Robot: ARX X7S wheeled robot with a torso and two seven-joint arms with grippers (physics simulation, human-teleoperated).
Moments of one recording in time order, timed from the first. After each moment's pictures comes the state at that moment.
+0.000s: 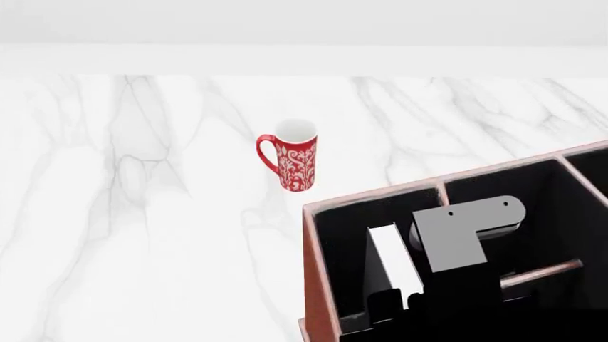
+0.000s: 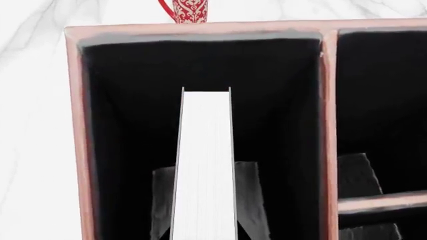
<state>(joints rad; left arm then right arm) -0.10 -0.56 -0.40 0.72 -0.49 -0.52 -0.25 0.91 0.77 -0.70 -0.14 1.55 1.00 0.69</state>
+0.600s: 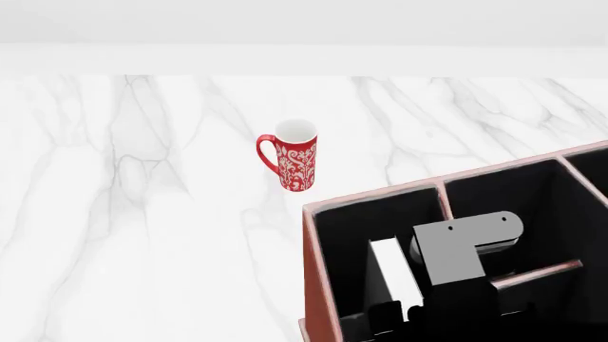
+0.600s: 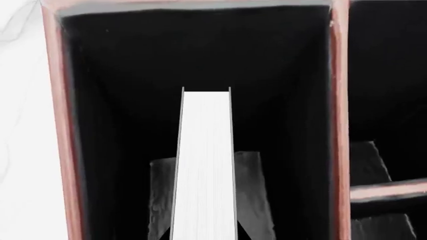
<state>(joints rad) -0.09 -0.56 -0.40 0.72 -0.49 -0.51 -0.25 0.87 0.77 -0.71 -0.12 1.51 0.96 0.66</state>
